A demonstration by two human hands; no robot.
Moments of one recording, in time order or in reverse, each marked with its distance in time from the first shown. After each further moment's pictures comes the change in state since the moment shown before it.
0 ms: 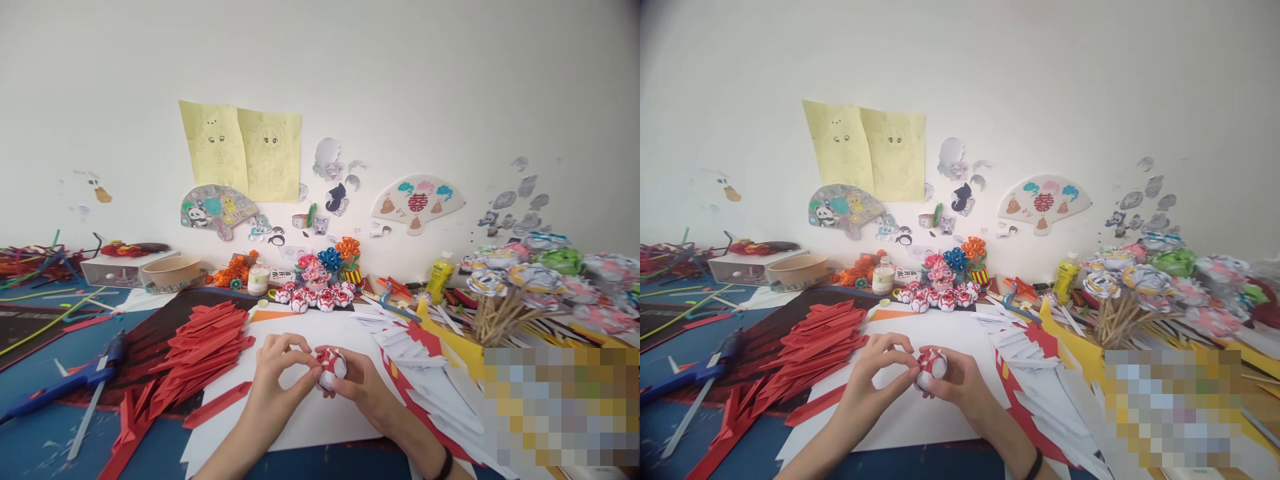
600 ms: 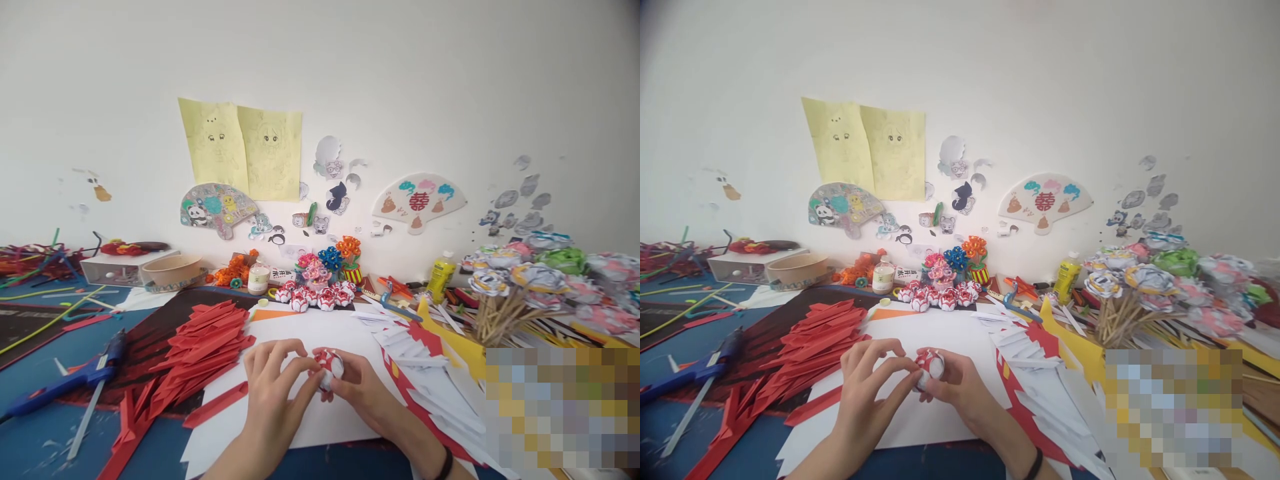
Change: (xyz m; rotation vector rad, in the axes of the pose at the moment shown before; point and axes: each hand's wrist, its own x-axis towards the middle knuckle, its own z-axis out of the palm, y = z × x) left_hand -0.013 -0.003 0.011 0.359 0.308 0.222; right_hand 0.001 -0.001 0.005 0.057 -0.042 0.032
